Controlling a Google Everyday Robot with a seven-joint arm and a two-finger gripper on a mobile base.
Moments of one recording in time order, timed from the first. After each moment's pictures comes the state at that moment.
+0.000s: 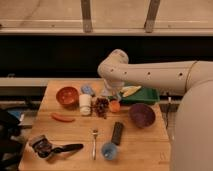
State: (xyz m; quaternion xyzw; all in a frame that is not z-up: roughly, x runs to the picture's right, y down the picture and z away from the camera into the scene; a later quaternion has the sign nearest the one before) arm 0.083 0.001 0.777 -0.15 0.15 0.57 0.79
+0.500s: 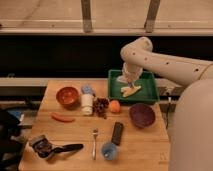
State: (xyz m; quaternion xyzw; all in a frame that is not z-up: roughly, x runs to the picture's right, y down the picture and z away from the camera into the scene) arm 0.175 -0.049 0.801 -0.14 0.15 0.65 0.73
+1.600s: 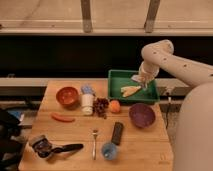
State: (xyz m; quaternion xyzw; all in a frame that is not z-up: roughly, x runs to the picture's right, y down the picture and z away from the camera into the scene) arm 0.260 -0.047 0.829 -0.13 0.16 0.73 0.65
